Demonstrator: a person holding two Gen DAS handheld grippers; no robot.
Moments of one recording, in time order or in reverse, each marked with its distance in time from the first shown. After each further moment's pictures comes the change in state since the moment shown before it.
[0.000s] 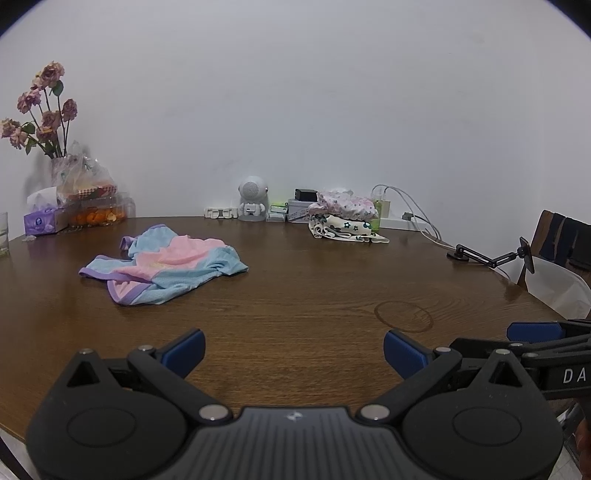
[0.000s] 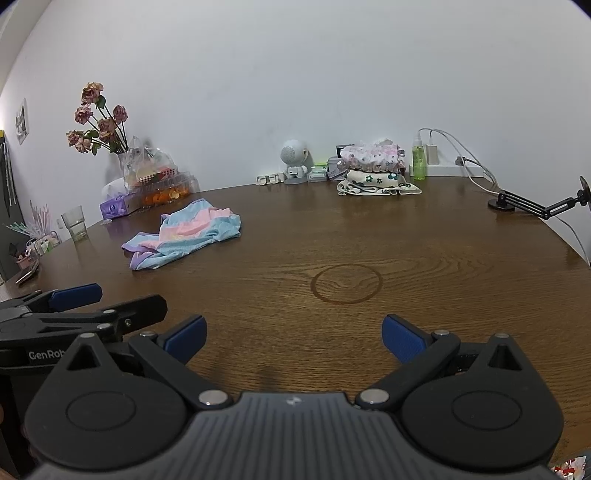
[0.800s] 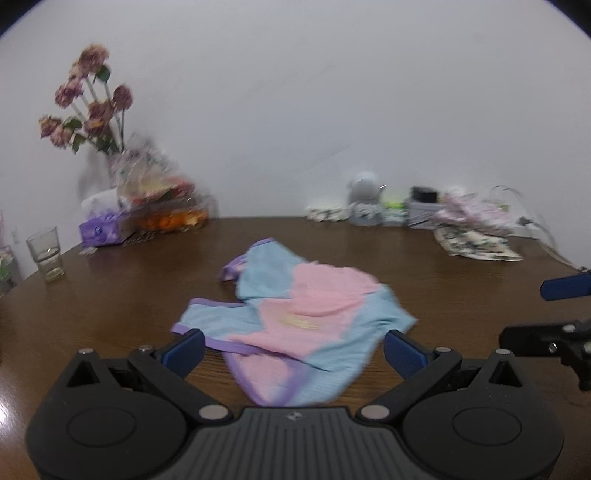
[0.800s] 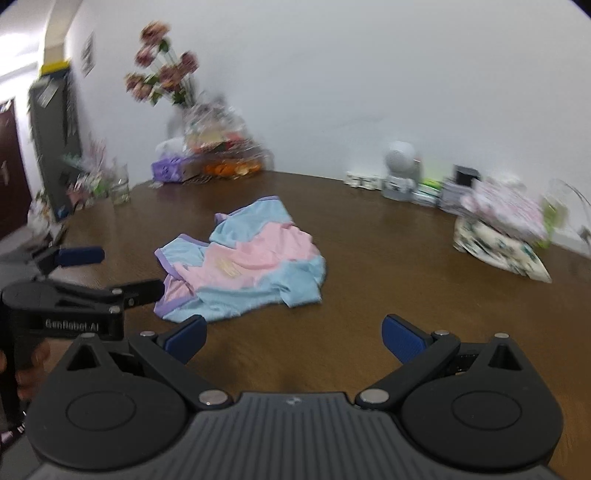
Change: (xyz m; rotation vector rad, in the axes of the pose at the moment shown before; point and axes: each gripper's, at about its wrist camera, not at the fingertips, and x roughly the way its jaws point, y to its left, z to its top) left arm 0.118 0.158 0.102 0.009 0.103 0.204; right arm 0.171 0.084 0.132 -0.283 0.136 0.214
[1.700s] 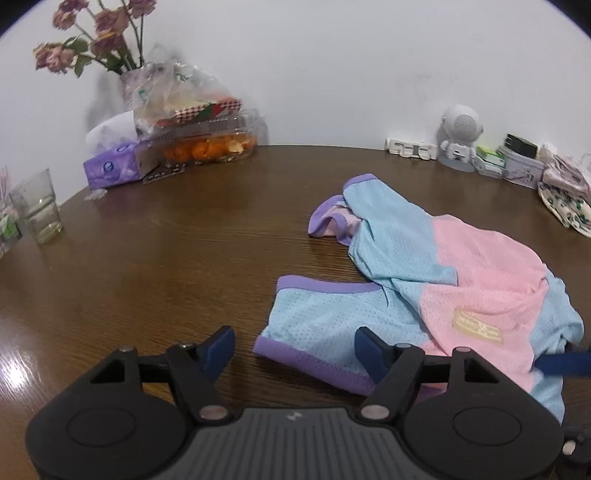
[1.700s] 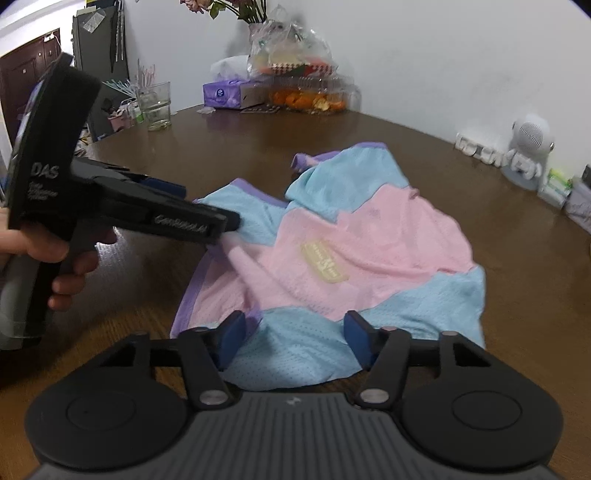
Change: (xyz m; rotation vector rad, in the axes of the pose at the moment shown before) left arm 0.147 0.087 0.011 -0.015 0.209 0.041; right arm 0.156 0.065 0.015 -0.112 0.183 0.152
